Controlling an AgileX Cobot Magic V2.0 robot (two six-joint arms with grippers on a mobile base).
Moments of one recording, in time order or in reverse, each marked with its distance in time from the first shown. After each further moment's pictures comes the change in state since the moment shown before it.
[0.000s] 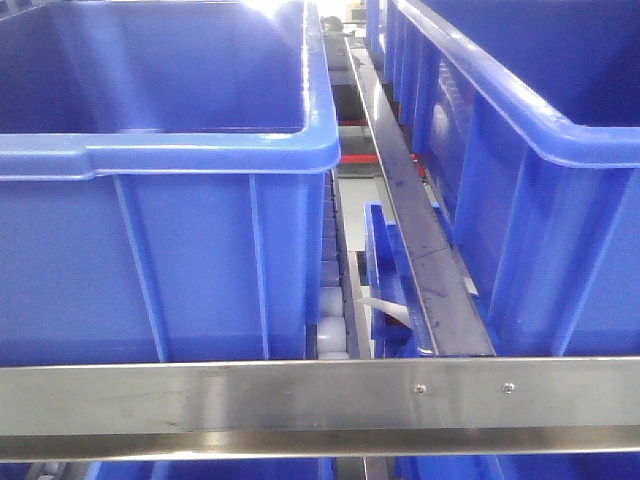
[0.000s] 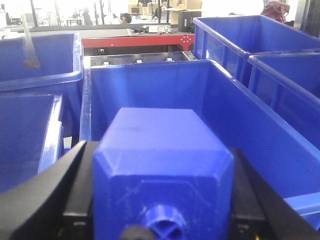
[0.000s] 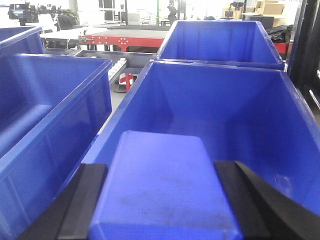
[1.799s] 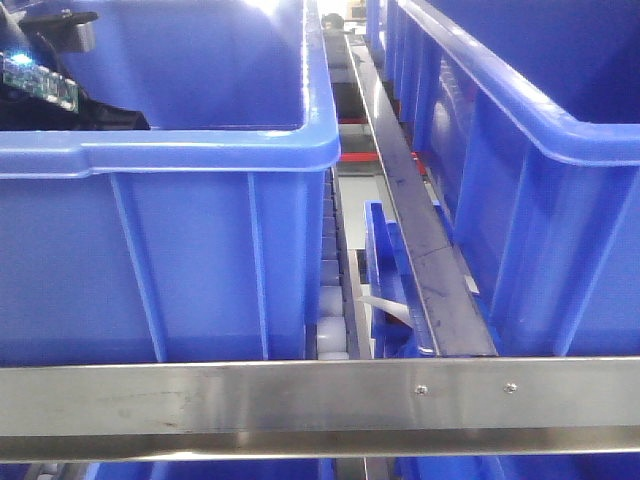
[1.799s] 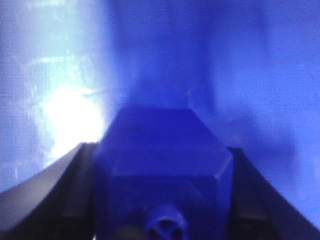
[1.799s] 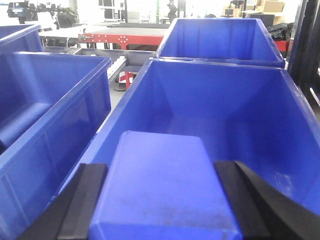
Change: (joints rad) left arm 0.000 1.656 -0.600 -0.105 -0.148 0.000; right arm 0.000 0.000 0.000 0.000 0.006 0.000
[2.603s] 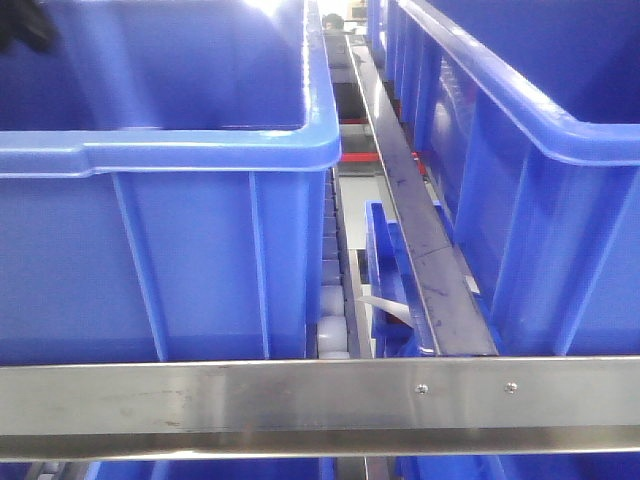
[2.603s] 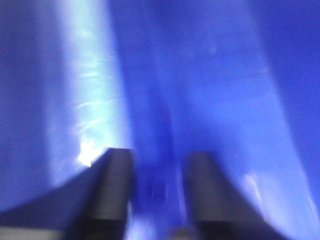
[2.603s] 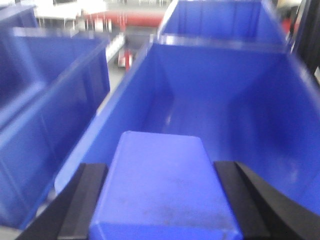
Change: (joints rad) left arm 0.000 -0.469 0.108 0.011 0.126 0.000; right arm 0.000 0.112 -0.004 0.011 0.004 0.000
